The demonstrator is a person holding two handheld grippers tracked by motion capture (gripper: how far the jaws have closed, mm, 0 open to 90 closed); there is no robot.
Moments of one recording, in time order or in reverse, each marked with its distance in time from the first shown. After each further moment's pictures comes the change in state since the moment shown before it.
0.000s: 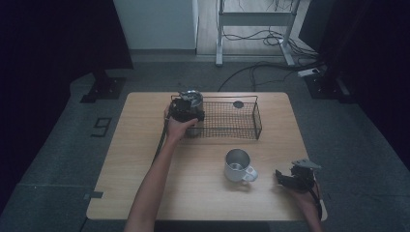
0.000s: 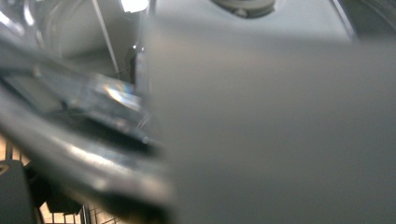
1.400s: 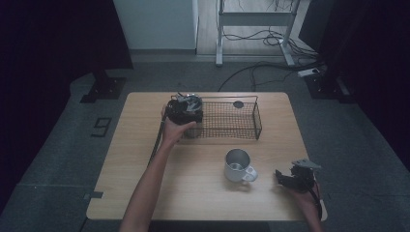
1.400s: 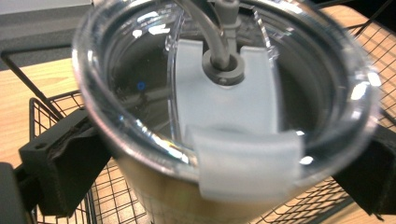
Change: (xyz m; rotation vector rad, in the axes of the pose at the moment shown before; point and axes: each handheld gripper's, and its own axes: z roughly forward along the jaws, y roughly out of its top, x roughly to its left) left arm 0.001 -0.003 -0.027 -0.071 -0.035 -0.013; right arm 0.000 0.000 0.000 0.001 0.003 0.002
